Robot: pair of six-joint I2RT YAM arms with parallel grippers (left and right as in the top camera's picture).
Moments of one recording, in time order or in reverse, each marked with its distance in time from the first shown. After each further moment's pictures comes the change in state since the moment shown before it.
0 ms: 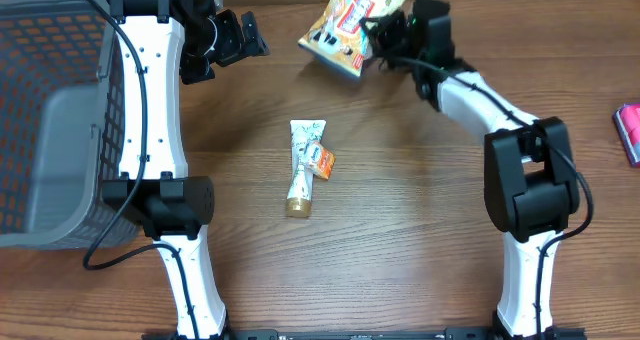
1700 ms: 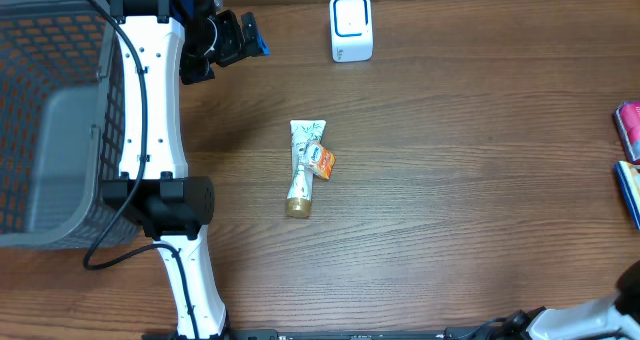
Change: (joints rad) left arm 0.000 0.000 0.000 0.000 -0.004 0.000; right arm -1.108 -0.457 0.106 -1.251 -0.133 -0.684
